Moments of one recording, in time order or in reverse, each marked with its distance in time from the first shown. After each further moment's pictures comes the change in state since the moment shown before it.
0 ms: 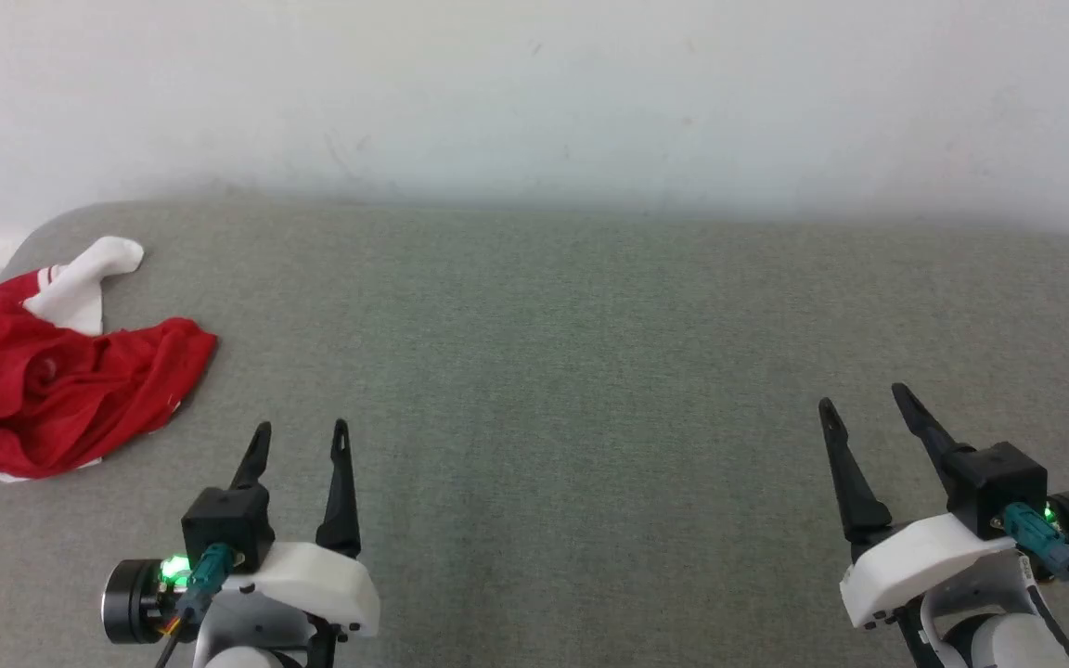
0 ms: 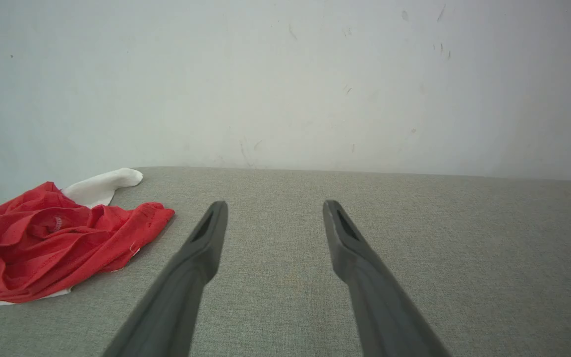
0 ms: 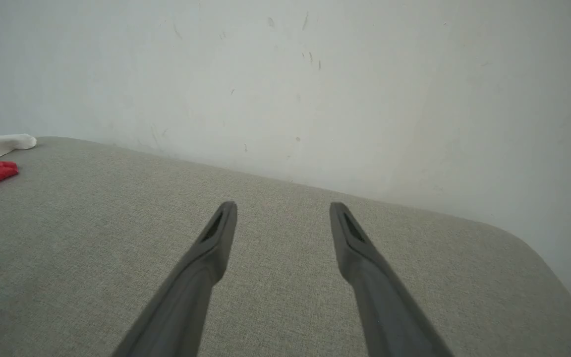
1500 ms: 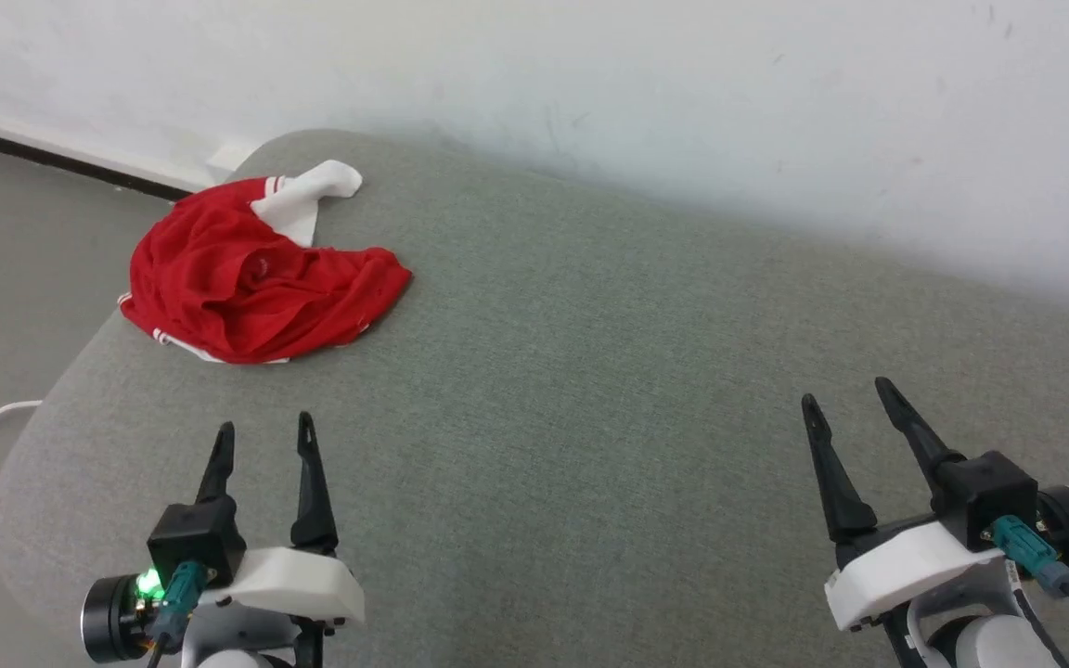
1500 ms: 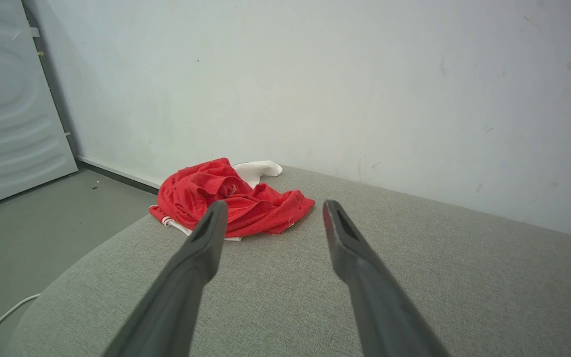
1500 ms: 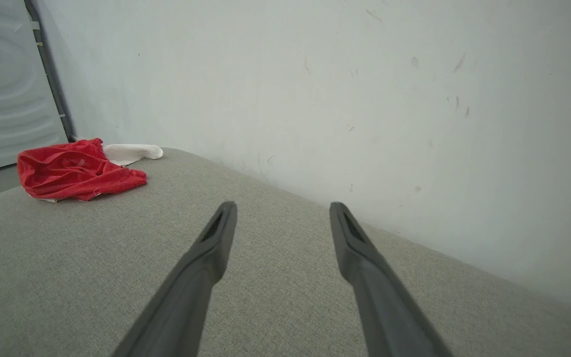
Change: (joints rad) left arm 0.003 0.033 -0.023 0.006 -0.084 0.109 -0.093; right arm 0.000 0.000 0.034 0.004 0.005 0.000 -0.072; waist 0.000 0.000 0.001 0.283
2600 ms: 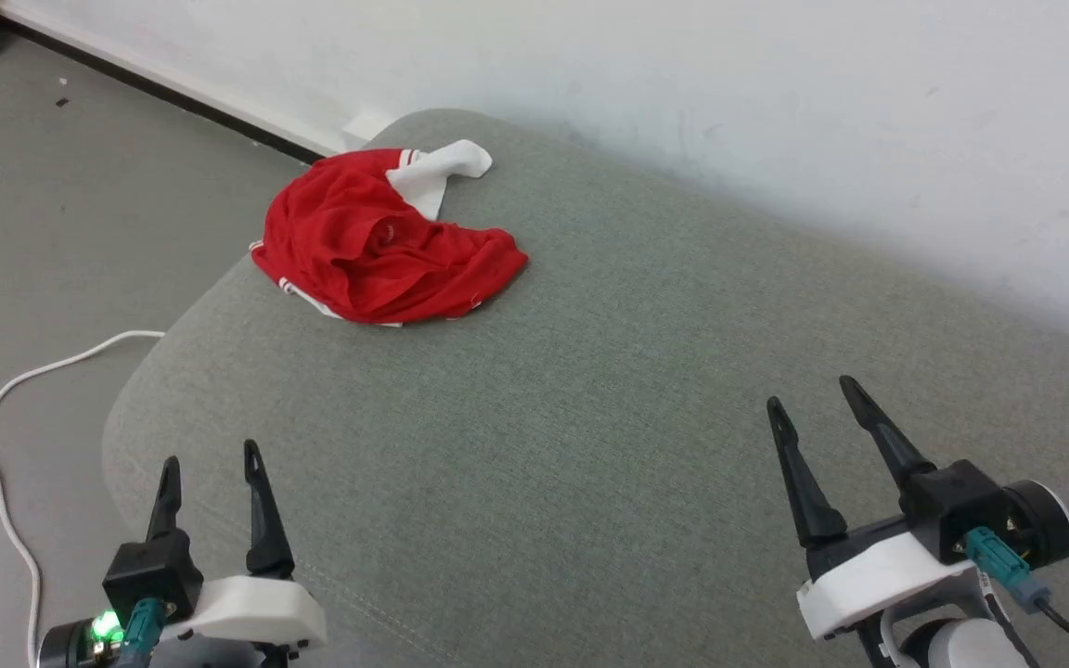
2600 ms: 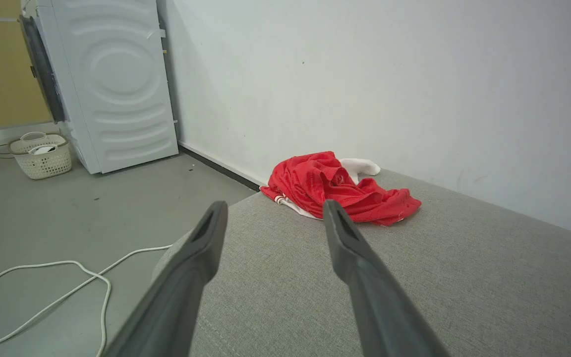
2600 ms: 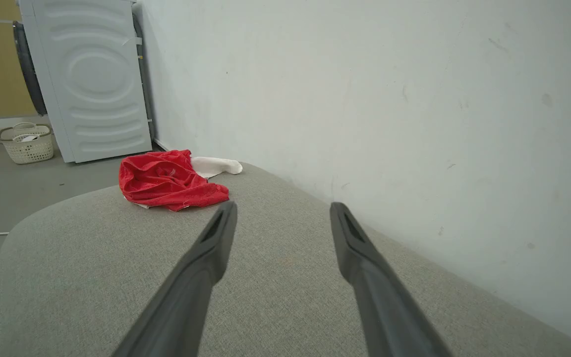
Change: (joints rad) left arm 0.043 0.055 -0.001 0.002 -0.068 0.088 -0.058; right arm 0.000 0.000 0.055 -0.005 0.000 0.000 -0.037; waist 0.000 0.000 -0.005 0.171
